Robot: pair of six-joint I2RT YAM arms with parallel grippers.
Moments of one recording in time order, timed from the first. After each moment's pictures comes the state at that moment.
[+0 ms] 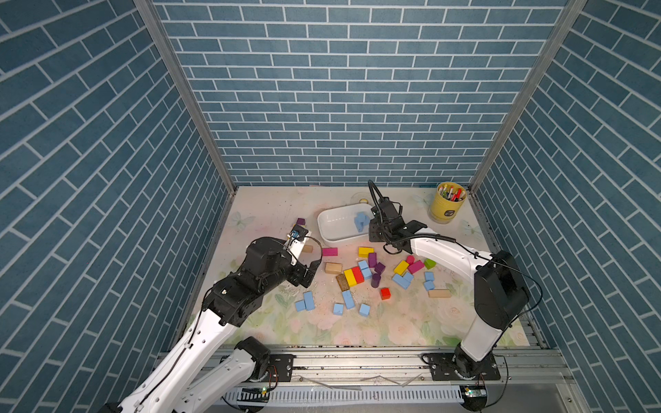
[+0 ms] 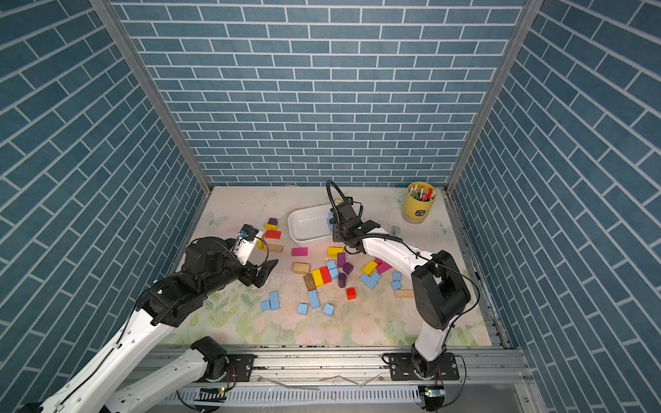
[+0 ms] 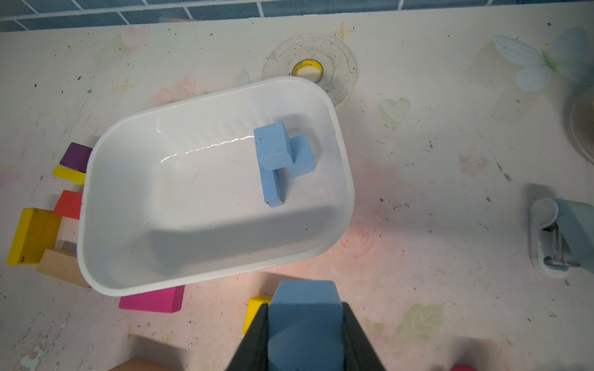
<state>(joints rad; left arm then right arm) -0.57 0.79 0.93 -0.67 -0.01 0.08 0.71 1.75 1.32 -0.43 0.27 0.48</state>
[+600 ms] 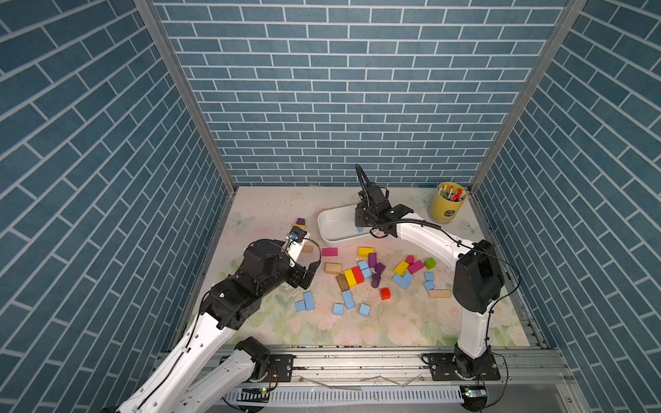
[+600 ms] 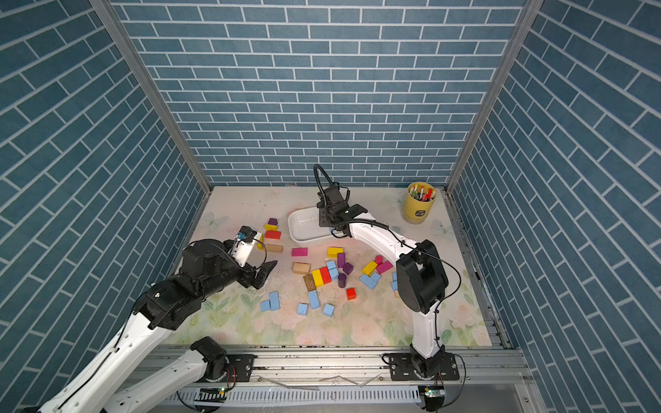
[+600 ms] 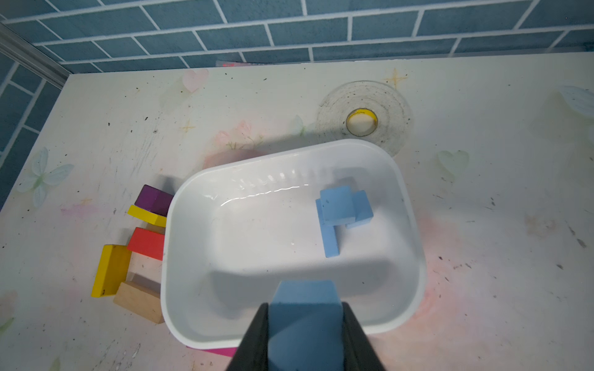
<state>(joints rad) -0.57 0.77 0.92 -0.67 -0.01 0.08 0.72 1.97 1.70 -0.51 0.20 0.48</state>
